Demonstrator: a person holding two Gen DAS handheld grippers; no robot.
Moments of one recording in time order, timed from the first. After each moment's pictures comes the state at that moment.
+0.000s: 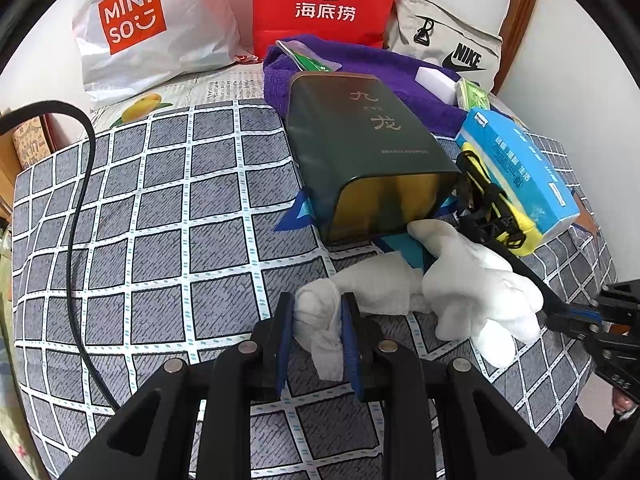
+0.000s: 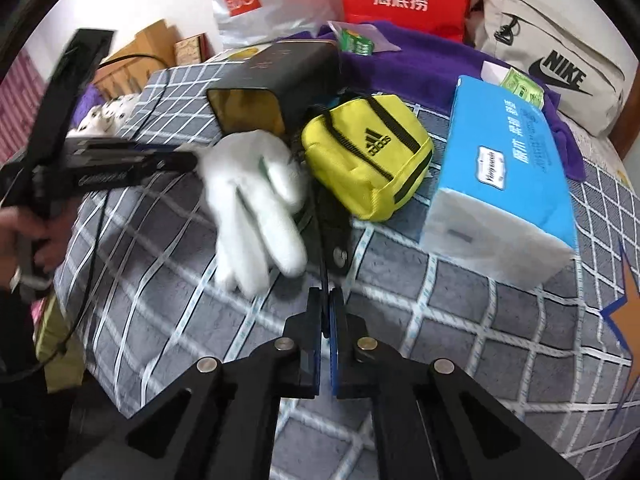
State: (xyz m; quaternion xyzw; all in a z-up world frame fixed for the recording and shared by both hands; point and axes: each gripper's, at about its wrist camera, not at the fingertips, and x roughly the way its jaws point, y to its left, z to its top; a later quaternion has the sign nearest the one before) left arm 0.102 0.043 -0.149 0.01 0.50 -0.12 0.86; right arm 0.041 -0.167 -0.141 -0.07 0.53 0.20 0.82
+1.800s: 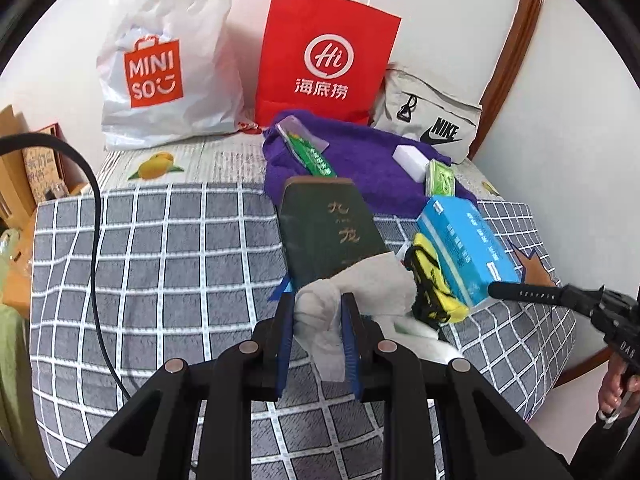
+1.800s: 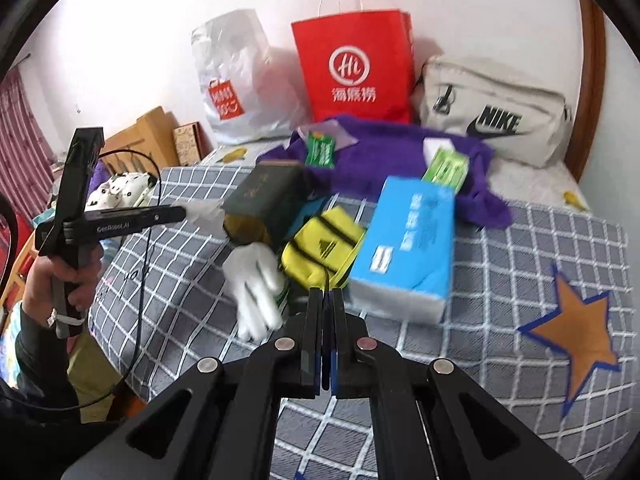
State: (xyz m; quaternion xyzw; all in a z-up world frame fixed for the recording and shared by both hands) left arm 0.096 0.056 -0.071 -0.05 0.43 -0.14 0.89; right arm 0.026 -0.226 -0.044 0.01 0.43 0.17 0.89
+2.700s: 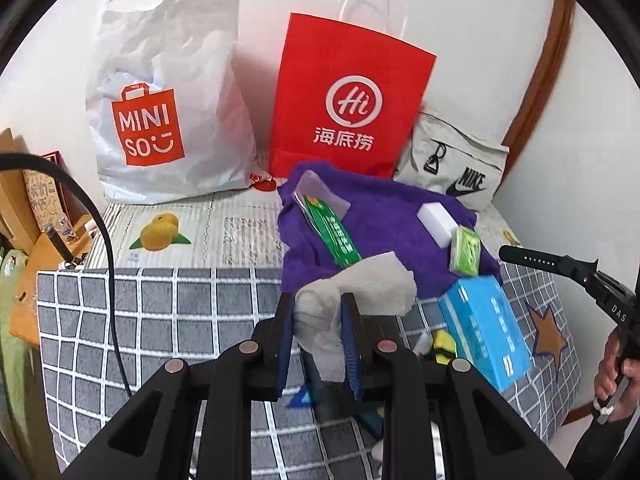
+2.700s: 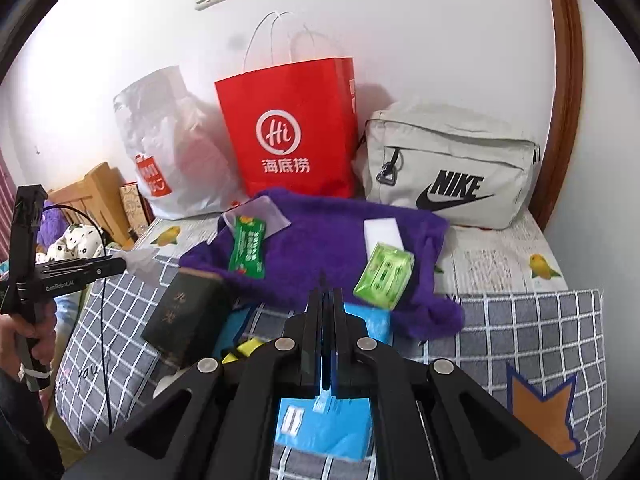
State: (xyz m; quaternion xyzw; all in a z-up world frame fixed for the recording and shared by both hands) left arm 0.184 0.060 -0.040 -0.06 0.42 -0.11 0.90; right arm 0.149 -0.259 -0.012 0.02 0.38 0.10 0.92
